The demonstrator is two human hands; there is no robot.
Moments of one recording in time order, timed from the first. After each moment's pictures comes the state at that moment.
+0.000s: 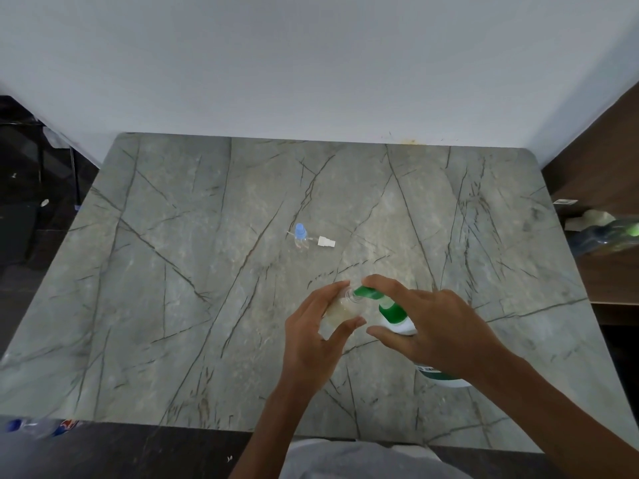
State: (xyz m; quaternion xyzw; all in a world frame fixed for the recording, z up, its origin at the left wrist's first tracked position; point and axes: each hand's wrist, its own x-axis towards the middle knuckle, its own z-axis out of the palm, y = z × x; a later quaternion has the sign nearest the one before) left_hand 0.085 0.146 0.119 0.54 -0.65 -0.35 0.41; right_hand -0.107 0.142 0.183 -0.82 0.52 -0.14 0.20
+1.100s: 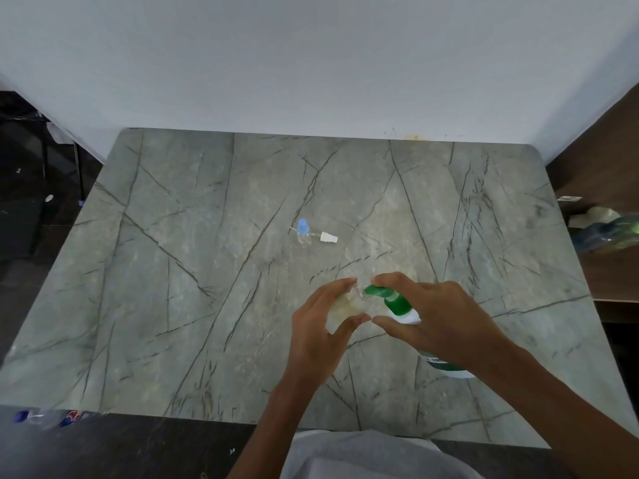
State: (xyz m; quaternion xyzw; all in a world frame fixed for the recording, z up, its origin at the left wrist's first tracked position) left_hand 0.082 0.145 0.116 0.54 -0.66 -0.34 0.40; right_hand -0.110 0.139 0.183 -0.81 0.53 -0.15 0.19
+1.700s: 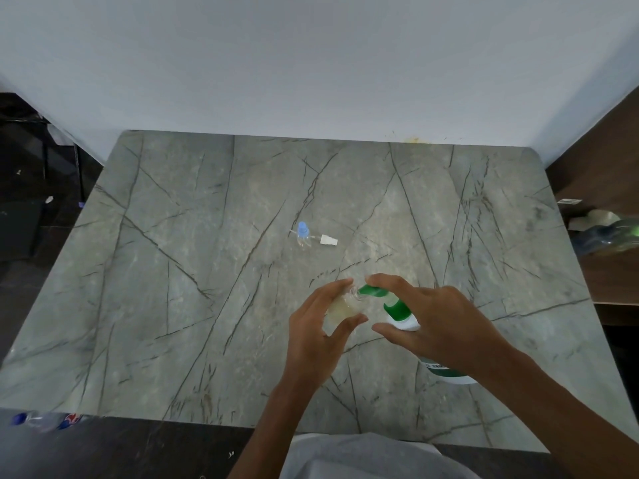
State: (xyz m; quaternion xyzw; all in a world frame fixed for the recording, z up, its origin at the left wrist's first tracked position) left_hand 0.085 0.144 0.116 0.55 -0.66 -0.34 0.40; right_hand -0.110 0.138 0.182 -0.81 0.53 -0.13 0.22
